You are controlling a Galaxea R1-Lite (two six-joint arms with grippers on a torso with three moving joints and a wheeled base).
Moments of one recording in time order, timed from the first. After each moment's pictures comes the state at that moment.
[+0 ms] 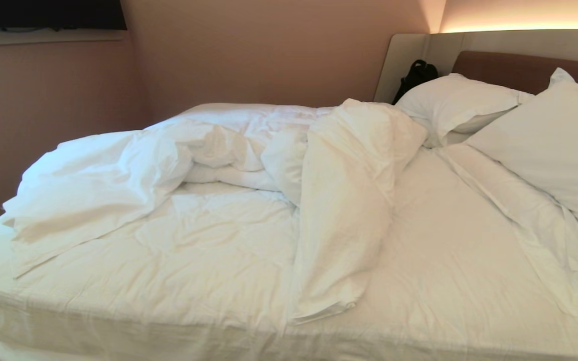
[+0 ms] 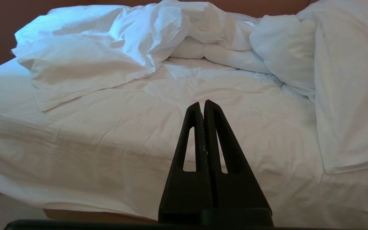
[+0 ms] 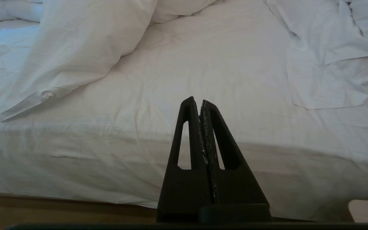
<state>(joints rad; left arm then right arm) 0.01 0.10 -0.14 -0.08 0.01 -0.09 0.00 0.00 0.00 0.00 0.00 0.03</state>
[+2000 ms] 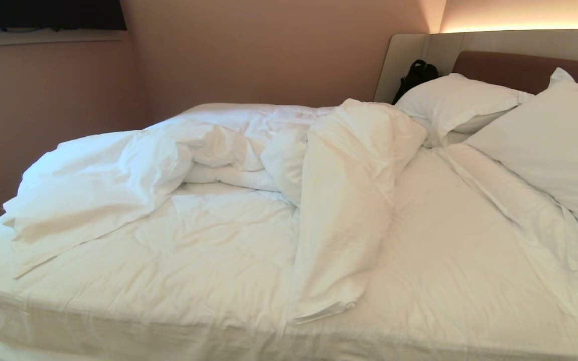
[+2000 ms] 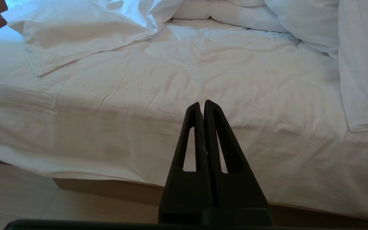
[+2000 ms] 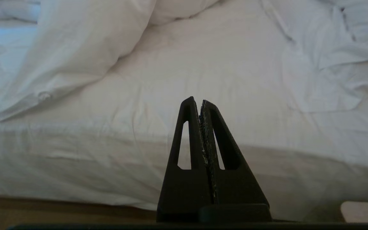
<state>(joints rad) 0.01 0.00 0.00 -0.01 0.01 -0.06 0.00 0.00 -0.03 0.02 -0.01 0.01</state>
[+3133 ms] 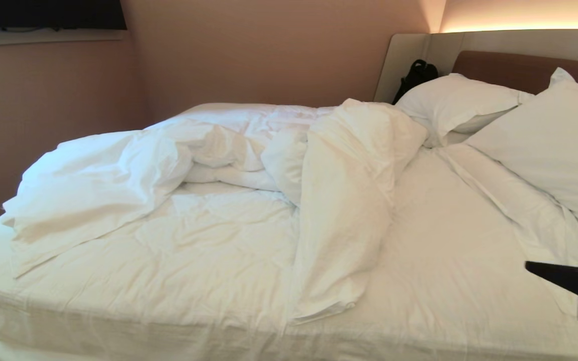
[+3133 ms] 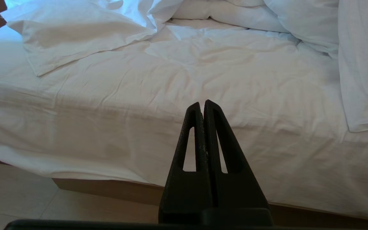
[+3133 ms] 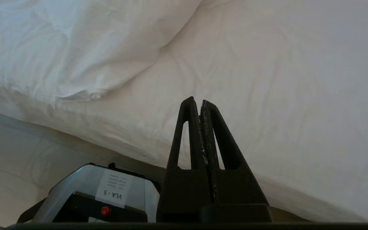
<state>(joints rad) 0.01 0.00 0.00 -0.01 0.01 -0.06 0.09 1.08 -0.58 -0.04 0.18 0.02</state>
